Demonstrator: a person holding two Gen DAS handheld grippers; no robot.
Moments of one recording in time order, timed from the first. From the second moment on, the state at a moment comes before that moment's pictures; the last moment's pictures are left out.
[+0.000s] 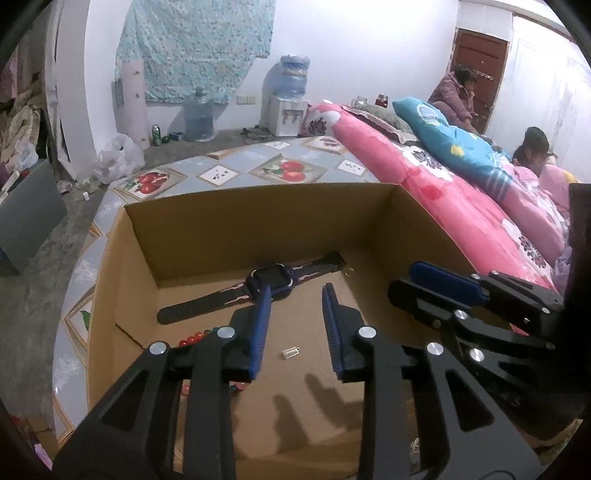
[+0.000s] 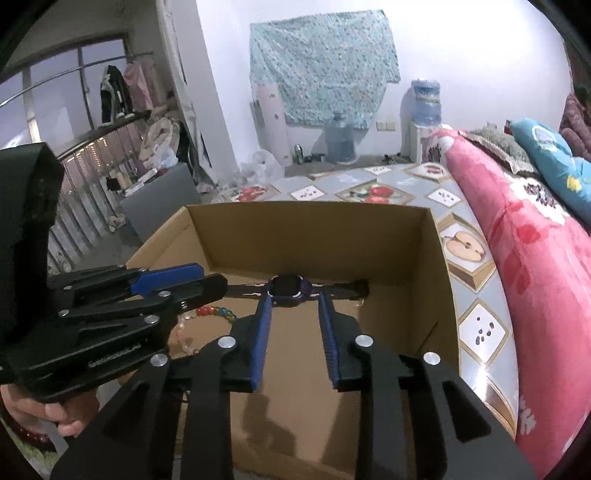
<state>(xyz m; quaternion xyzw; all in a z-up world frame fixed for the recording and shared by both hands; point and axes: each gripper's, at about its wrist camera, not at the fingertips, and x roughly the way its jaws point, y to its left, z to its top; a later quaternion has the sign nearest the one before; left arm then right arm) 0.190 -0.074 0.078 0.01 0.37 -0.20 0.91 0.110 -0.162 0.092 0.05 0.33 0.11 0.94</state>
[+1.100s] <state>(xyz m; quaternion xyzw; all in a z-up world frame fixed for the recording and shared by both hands) 0.023 -0.045 0.064 0.04 0.32 -0.27 0.91 -0.058 -0.210 0.076 0.08 0.31 0.11 0.94</state>
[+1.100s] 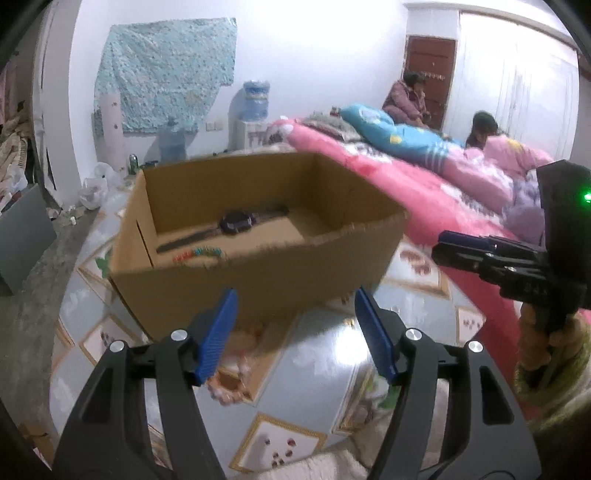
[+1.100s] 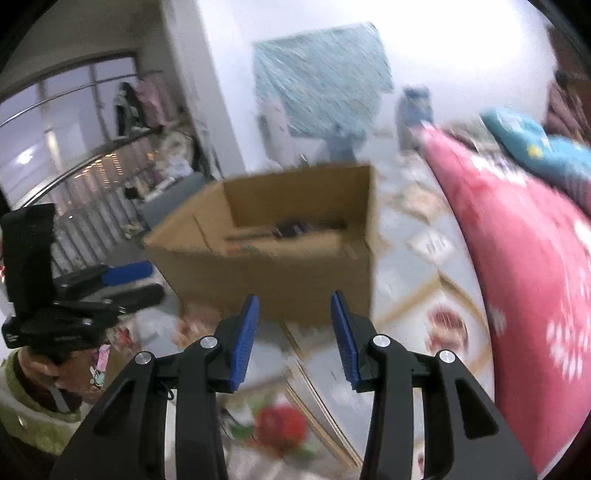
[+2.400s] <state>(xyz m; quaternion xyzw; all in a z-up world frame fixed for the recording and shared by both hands) 0.064 -0.125 -0.026 0.12 0.39 -0.27 0.87 -0.037 -0.220 -0.007 0.15 0.41 0.09 0.89</state>
